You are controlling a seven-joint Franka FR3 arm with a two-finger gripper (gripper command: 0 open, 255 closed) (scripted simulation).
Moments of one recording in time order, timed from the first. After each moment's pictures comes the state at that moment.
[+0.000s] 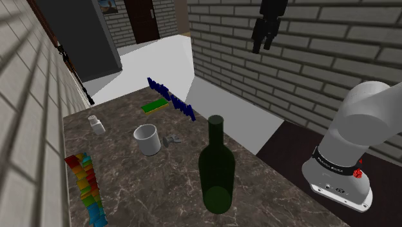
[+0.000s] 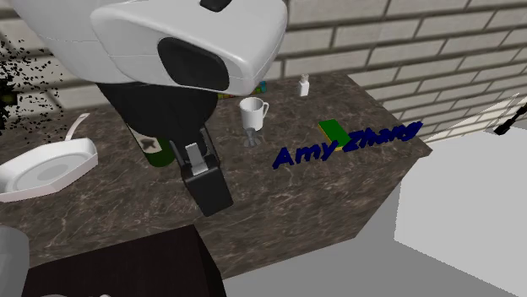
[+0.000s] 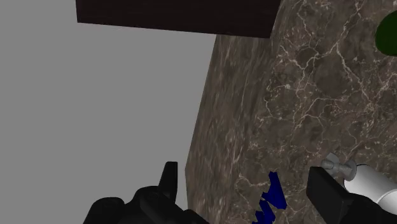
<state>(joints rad) 0.01 -0.75 -0.05 -2.31 0.09 1.64 -0.08</state>
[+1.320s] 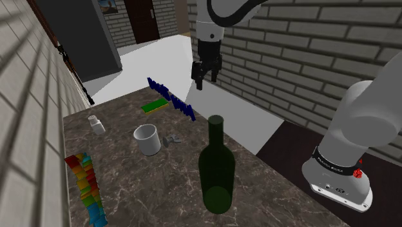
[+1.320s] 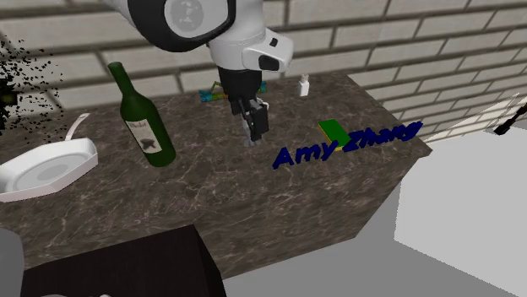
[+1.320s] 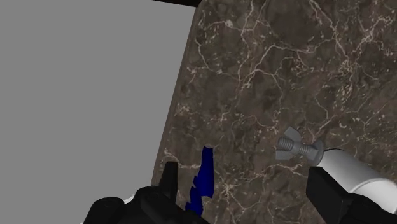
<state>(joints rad) 0.12 -0.30 0.21 -2.21 0.15 1.99 0.16</state>
